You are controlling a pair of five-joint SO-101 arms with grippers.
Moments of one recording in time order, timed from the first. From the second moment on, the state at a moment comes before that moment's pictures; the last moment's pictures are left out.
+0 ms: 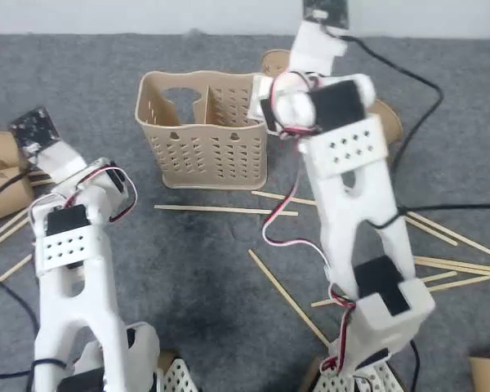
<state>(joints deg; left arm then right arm) -22.5 -32.2 52.3 41.6 21.1 -25.8 10.1 -43.4 93.7 -27.7</state>
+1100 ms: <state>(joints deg) -21.5 -32.2 54.5 37.4 20.8 -25.7 14.9 -52.1 99.9 -19.6</state>
